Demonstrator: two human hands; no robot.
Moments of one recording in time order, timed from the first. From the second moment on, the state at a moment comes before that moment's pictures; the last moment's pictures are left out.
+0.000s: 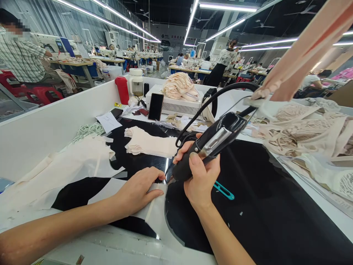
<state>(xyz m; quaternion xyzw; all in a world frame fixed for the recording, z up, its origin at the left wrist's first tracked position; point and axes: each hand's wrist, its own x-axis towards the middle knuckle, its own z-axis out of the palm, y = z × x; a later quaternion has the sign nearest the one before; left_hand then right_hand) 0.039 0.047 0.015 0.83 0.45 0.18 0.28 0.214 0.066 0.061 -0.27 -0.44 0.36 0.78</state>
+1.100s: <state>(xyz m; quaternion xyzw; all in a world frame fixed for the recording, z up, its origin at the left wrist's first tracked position) 0.030 0.015 -0.010 0.94 0.26 0.20 -0.02 0.210 0.065 0.054 -0.27 -0.45 0.33 0.78</state>
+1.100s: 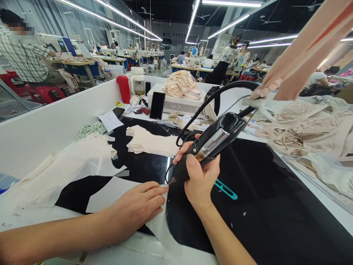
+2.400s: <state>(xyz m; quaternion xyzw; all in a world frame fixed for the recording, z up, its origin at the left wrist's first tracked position) 0.031 0.015 -0.032 0.94 0.25 0.21 -0.06 0.213 0.062 0.055 -0.27 -0.45 0.34 0.78</state>
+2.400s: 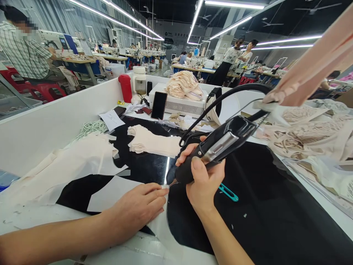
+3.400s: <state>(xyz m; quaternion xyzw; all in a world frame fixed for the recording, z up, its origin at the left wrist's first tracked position) 0.031 0.013 -0.019 0.94 0.23 0.22 -0.14 0.199 0.061 0.055 -0.24 -0.44 0.36 0.78</state>
